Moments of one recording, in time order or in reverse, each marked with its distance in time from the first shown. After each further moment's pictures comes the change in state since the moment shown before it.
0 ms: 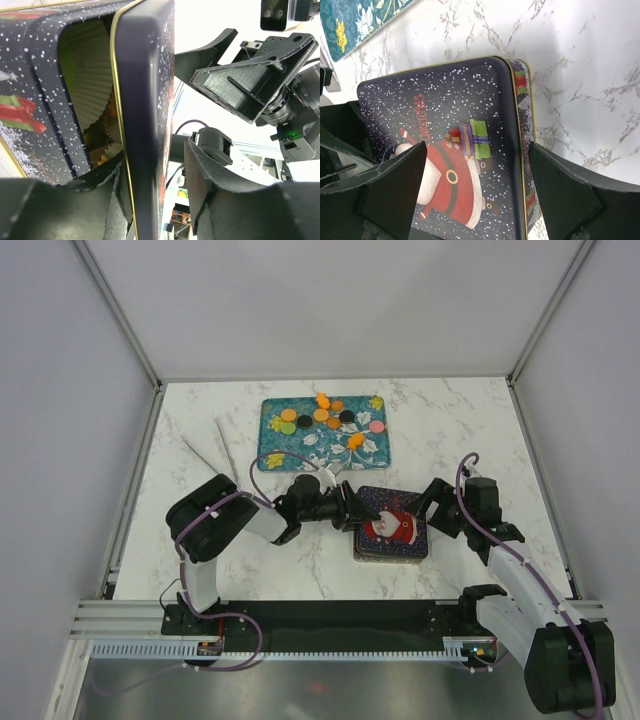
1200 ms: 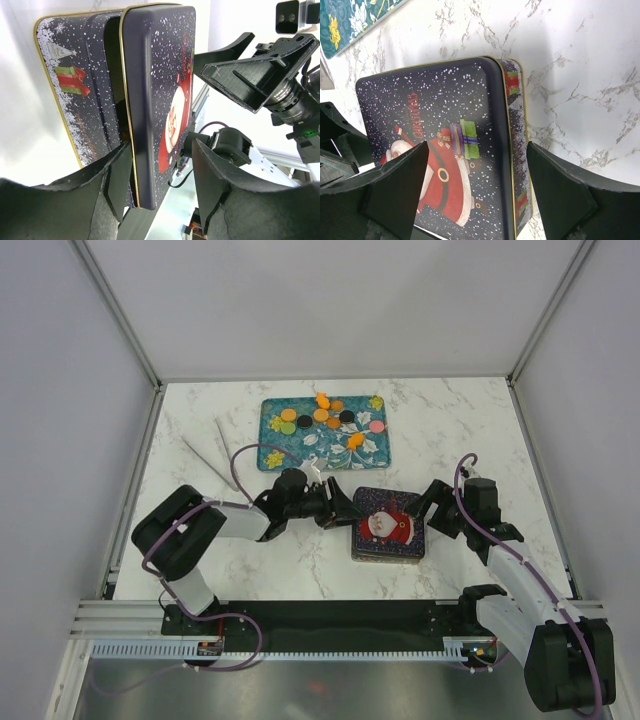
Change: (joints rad) left arm 0.071 -0.205 -0.053 -0.292 -0.028 0.158; right arm 0.000 0.012 -0.008 0.007 0.002 -0.018
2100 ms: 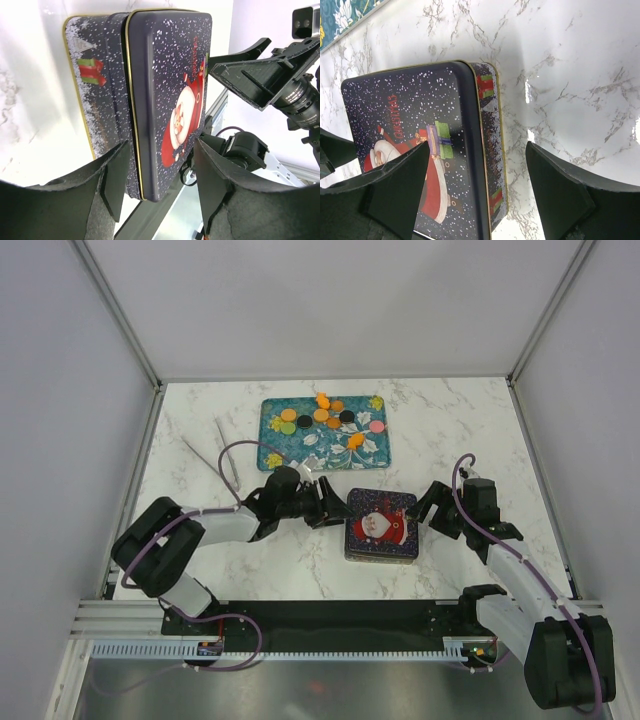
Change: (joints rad) left arm 0.025 -0.138 -0.015 -0.212 -0.067 0.086; right arm 0.000 0.015 0.000 -0.011 0.021 -0.034
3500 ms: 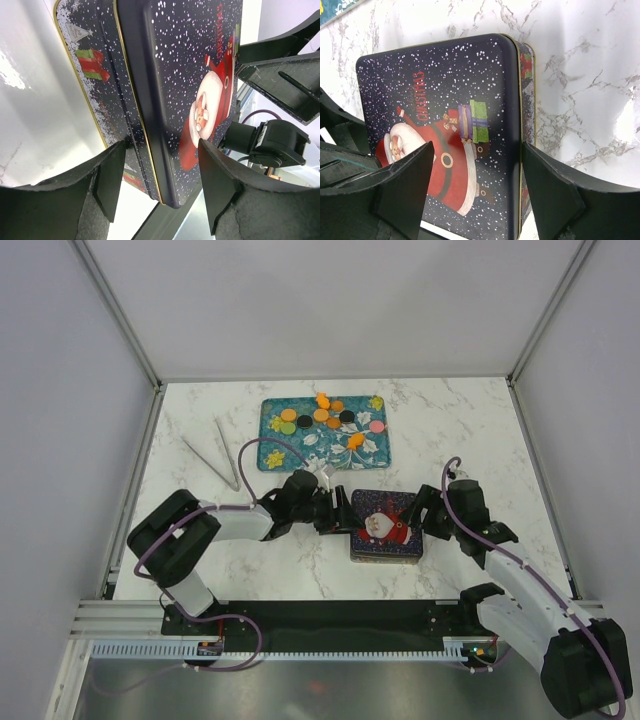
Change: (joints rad) left arm -0.085 0.086 0.071 -0.073 -0.025 0.117; right arm 0.175 -0.048 0.023 -0.051 0.111 0.046
